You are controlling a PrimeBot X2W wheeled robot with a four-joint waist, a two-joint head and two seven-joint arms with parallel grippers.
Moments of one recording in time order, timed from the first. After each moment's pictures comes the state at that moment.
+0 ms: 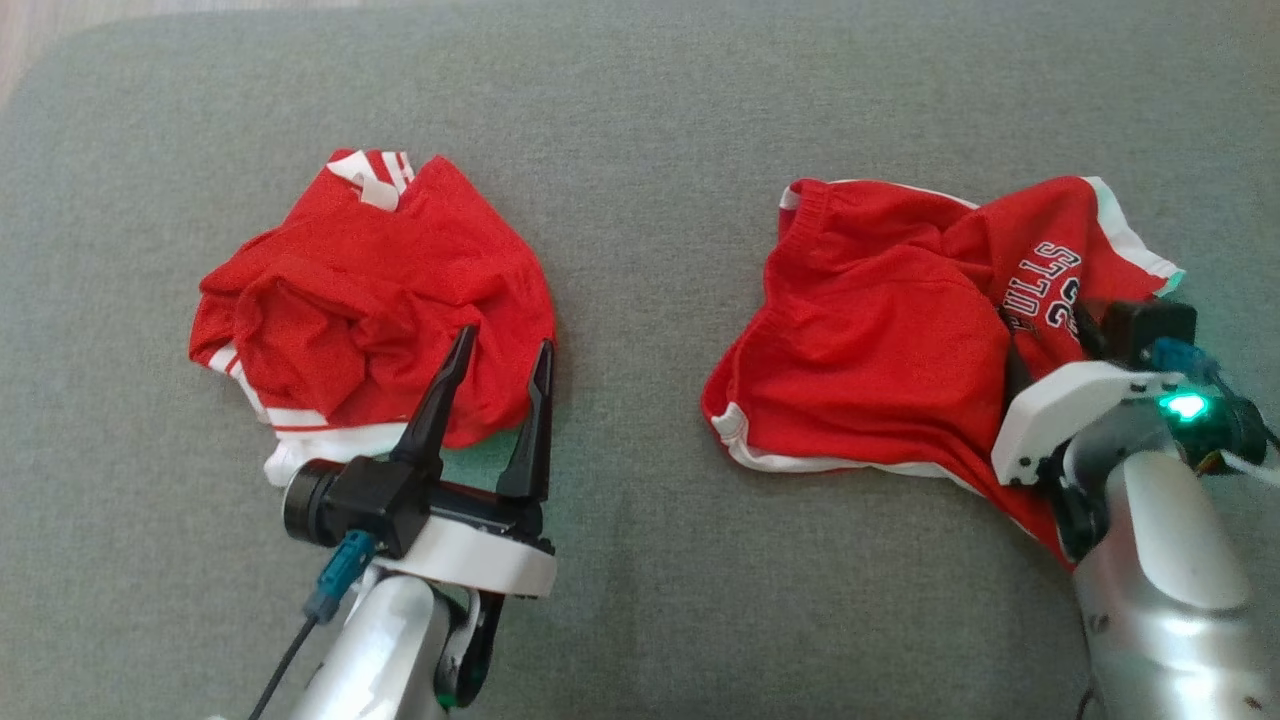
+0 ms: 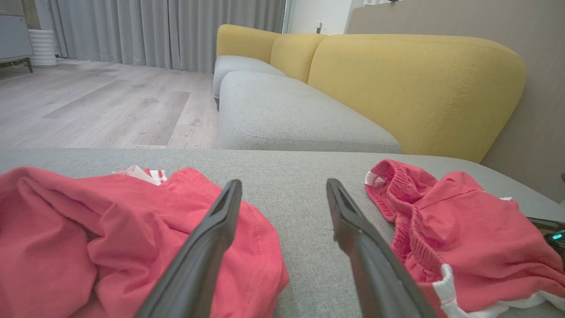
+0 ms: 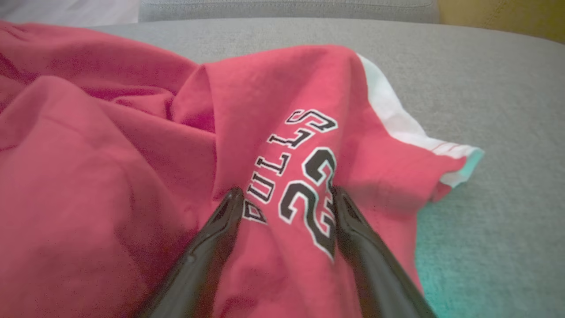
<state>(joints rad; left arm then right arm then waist) -0.25 0.07 -0.39 0.27 -0.28 -0.04 -0.25 -0.44 -0.05 -0.14 0.66 -0.06 0.13 0.05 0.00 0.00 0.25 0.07</state>
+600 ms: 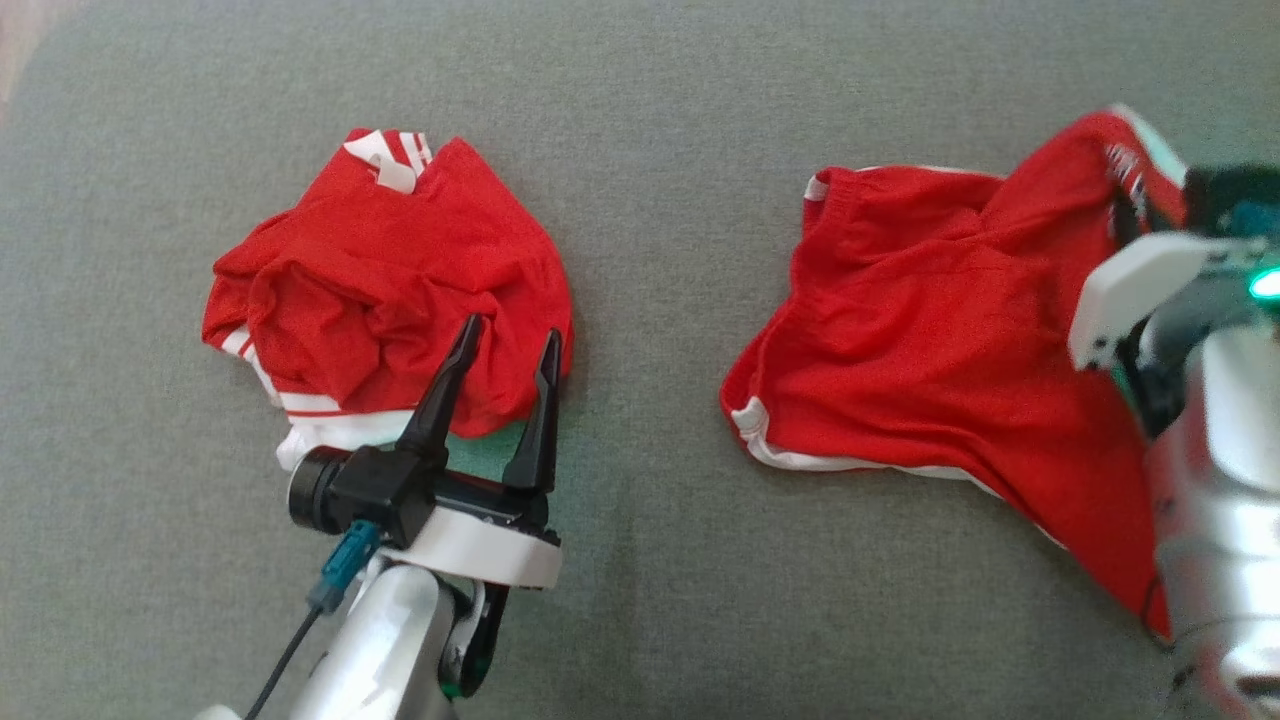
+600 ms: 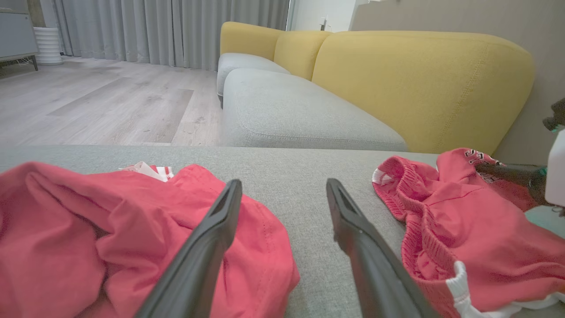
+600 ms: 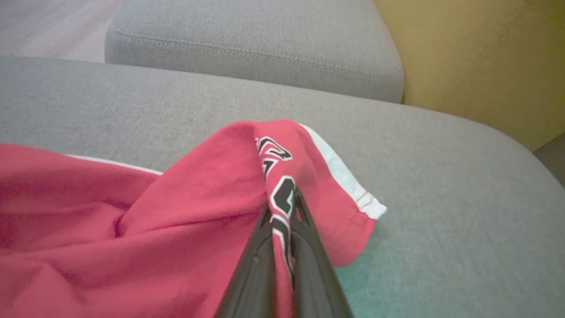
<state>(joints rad) -0.27 0.07 -0.40 0.27 -0.28 -0.05 -0.25 -0.66 -0.13 -0.21 0.74 -0.22 0.13 0.12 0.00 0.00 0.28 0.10</state>
